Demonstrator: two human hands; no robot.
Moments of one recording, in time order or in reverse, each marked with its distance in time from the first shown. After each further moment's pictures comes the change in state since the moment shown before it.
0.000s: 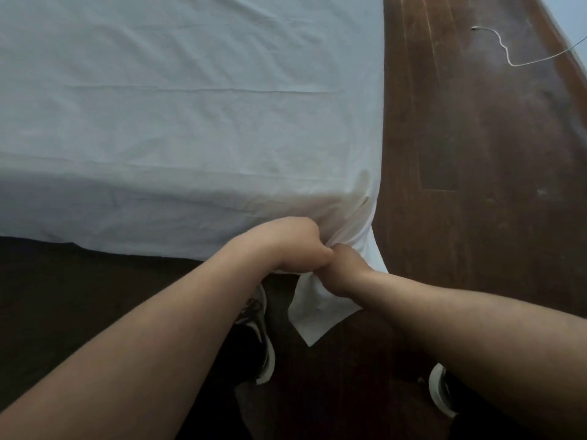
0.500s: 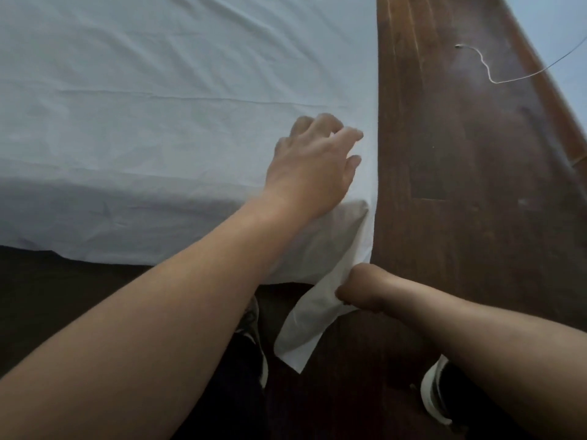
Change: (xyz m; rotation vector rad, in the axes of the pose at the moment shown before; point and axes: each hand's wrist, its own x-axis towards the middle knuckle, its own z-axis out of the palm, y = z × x) left_hand 0.022 0.017 -0.053 0.053 0.842 0.330; right_hand -0.016 0.027 -0.019 0.039 -0.196 0.253
